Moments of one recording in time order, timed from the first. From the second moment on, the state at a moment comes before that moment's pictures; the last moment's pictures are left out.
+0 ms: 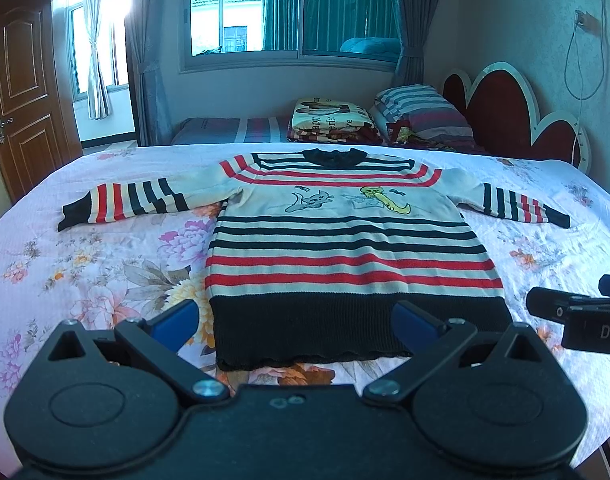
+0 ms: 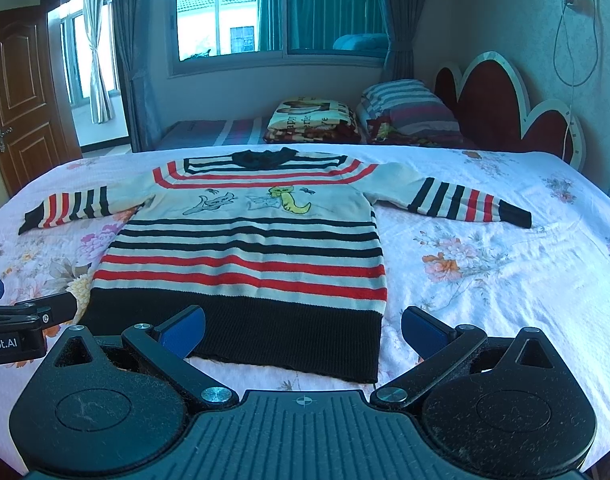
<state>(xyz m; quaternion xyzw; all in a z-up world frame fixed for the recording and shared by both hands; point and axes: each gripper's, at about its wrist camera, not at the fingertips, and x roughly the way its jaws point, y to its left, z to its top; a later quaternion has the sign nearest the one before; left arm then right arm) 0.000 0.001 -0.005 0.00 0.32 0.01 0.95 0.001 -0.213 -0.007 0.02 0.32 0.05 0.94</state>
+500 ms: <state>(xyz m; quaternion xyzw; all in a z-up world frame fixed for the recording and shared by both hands) -0.002 0.000 -0.007 0.00 0.32 0.01 0.95 -0.002 -0.215 -0.004 0.02 0.32 0.05 0.94</state>
